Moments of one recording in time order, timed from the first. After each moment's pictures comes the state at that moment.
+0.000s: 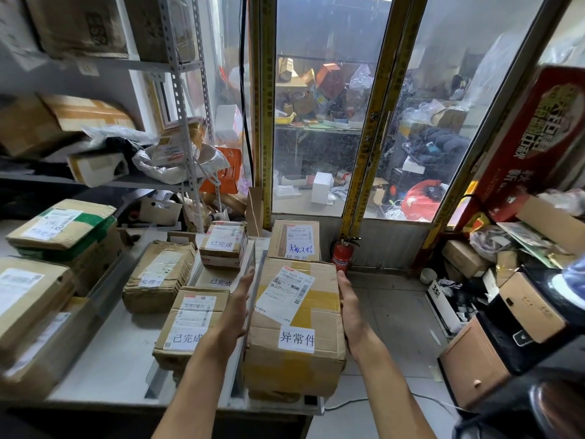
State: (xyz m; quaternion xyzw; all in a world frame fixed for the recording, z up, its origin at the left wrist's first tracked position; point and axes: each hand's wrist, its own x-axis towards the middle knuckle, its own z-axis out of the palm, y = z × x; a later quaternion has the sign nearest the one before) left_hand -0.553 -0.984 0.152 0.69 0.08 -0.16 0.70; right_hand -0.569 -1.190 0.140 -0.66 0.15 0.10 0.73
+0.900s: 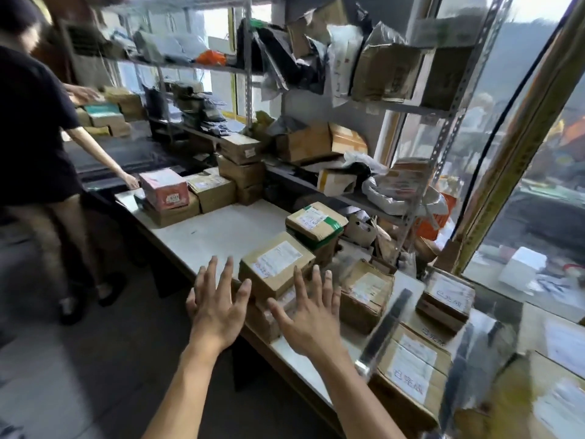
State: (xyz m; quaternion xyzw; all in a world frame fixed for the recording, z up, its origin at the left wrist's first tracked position) left_hand -0.699 -0.585 0.148 0.88 0.33 0.22 0.26; right_hand -0.607 -0.740 0.161 -0.93 -0.31 0.05 0.17
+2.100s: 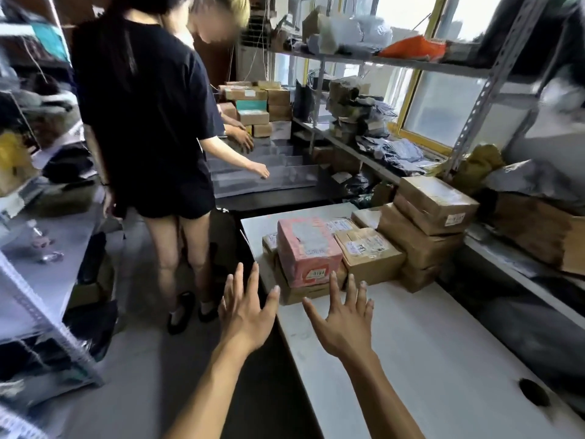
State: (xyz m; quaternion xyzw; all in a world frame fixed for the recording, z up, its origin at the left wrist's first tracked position) left_hand -0.559 0.020 0.112 0.77 0.52 0.21 0.29; right_hand -0.400 -0.076 0.112 -0.89 -0.43 0.11 0.14
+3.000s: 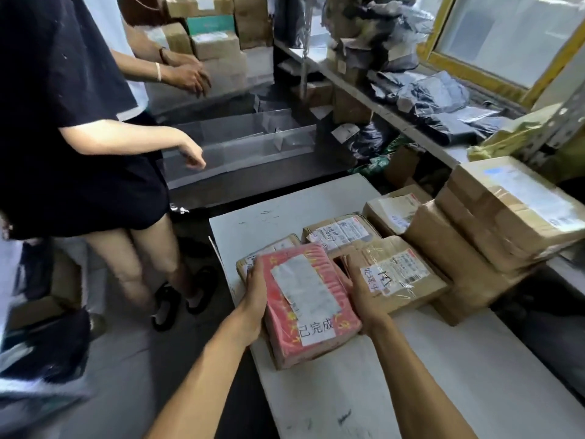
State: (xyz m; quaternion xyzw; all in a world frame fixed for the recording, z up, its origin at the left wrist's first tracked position) left_hand -0.360 0.261 0.069 0.48 0.48 0.12 0.72; right_hand -0.184 0.155 0.052 -0.60 -0.22 0.57 0.53
